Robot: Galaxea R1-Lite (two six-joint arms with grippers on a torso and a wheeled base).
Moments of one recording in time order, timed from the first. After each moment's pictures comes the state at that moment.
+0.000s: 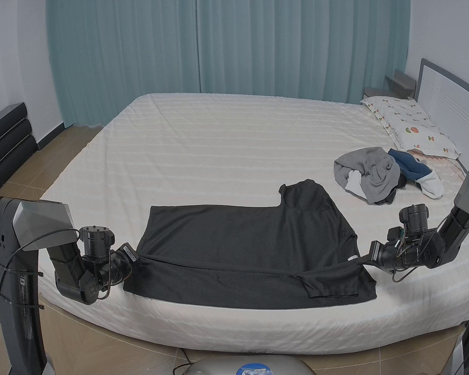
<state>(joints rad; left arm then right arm) -0.06 2.41 -0.67 -1.18 0.01 -0.73 0.01 2.16 -0.72 -0.61 0.33 0.43</state>
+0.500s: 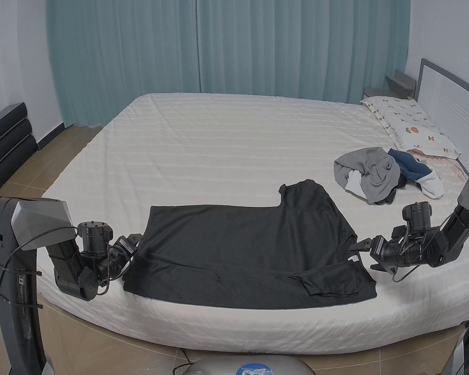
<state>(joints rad) -0.05 2.41 -0.70 -1.18 0.01 -0.86 0.00 2.13 -0.71 -0.62 0.34 0.59</state>
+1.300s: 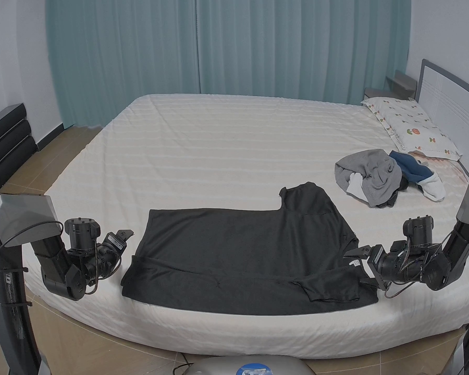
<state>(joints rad) -0.02 2.31 -0.62 -1.18 -0.04 -0.96 0.06 2.10 -0.49 -0.88 0.39 0.88</state>
